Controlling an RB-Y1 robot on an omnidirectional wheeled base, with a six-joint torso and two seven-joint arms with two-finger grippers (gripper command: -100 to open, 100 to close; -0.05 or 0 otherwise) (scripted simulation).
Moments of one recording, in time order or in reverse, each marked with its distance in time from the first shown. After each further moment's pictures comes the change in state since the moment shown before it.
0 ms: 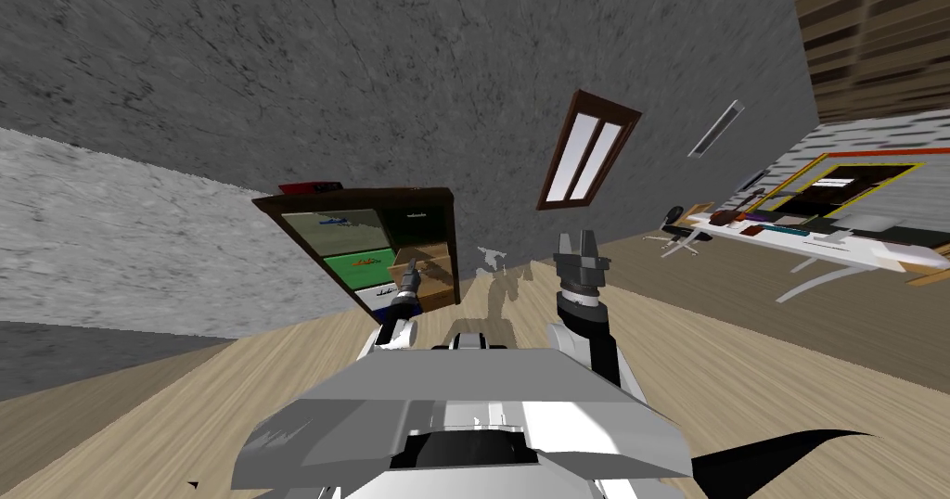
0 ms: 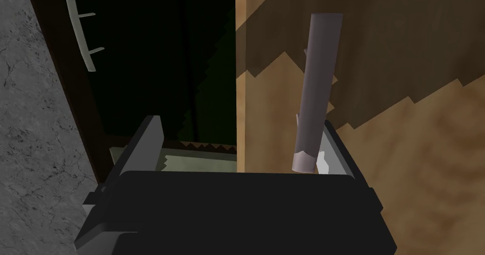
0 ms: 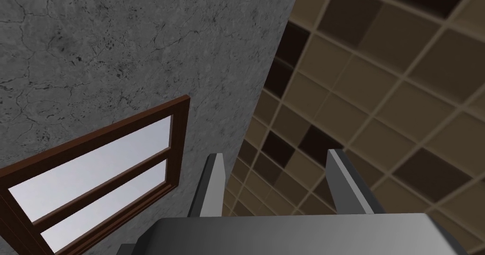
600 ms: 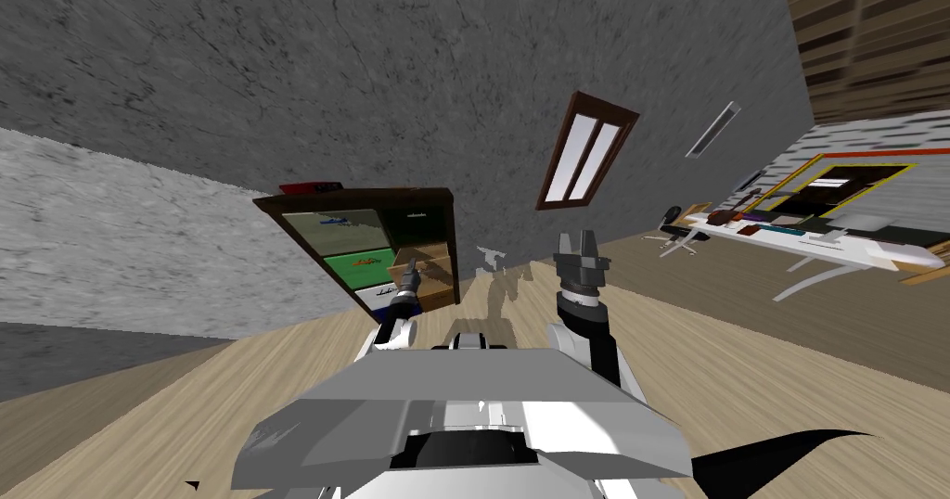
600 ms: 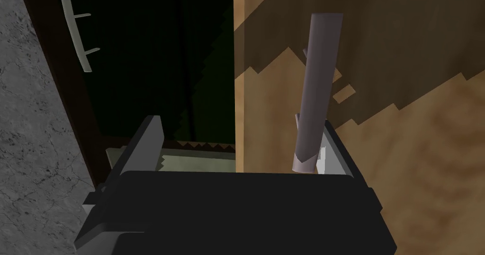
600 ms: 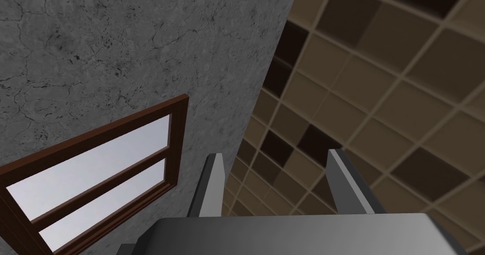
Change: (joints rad) left arm 0.012 -0.001 -0.004 -0.037 0.001 0.056 0.001; right arm 0.000 0.000 0.000 0.000 0.000 0.000 0.000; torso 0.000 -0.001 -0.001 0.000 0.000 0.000
